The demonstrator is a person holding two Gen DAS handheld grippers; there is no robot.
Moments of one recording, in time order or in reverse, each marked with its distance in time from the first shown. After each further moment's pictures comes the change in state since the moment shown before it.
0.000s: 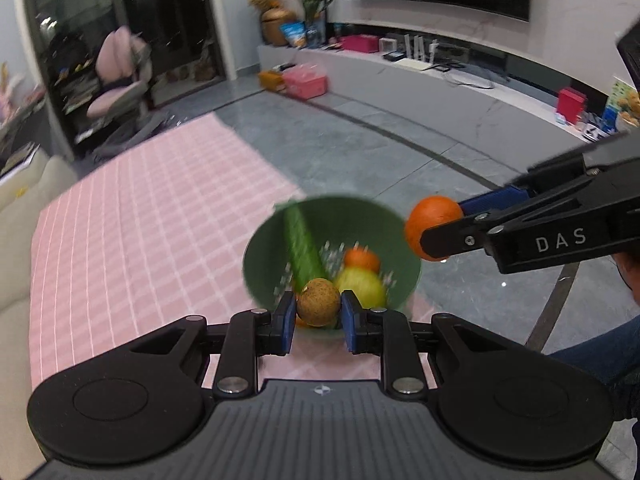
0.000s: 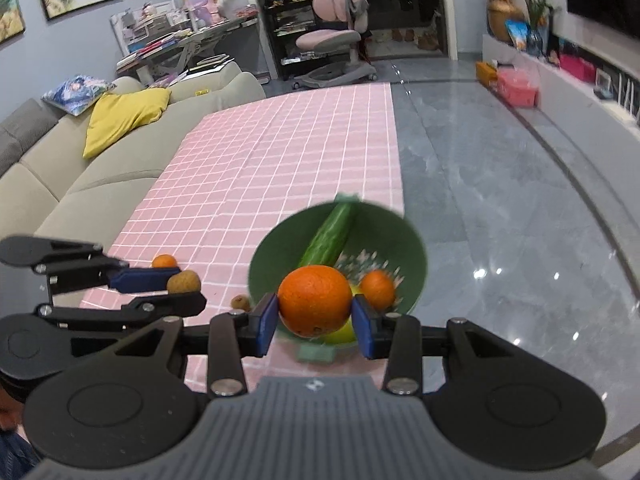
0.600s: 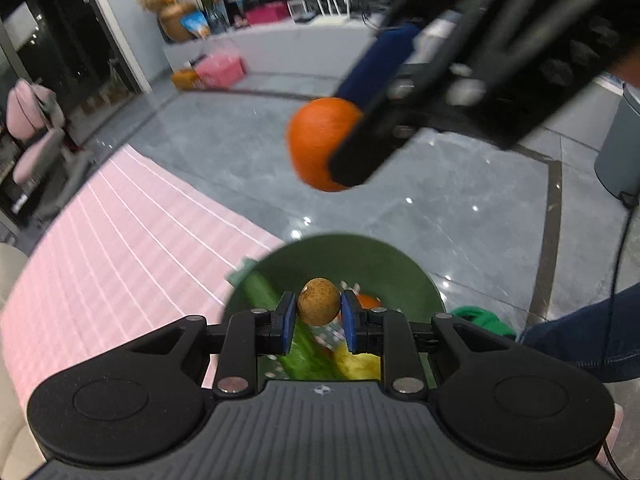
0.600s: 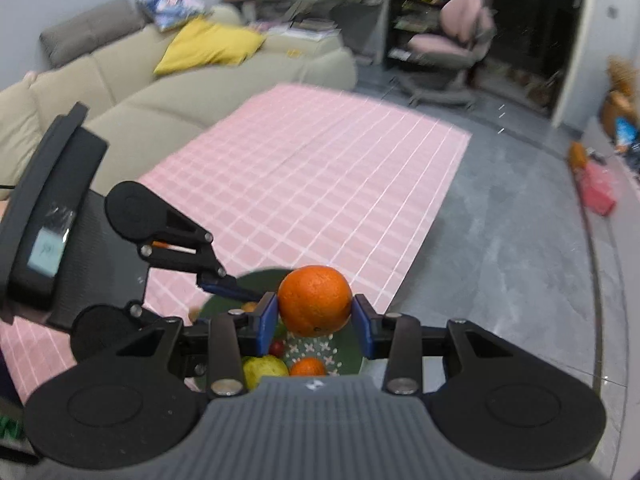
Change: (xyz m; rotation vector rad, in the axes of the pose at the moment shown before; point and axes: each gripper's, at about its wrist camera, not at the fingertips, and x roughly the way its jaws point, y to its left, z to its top) left arm 0.128 -0.017 0.054 0.292 0.129 -0.122; right arm 0.042 -0.056 0.128 -0.431 0.124 0.159
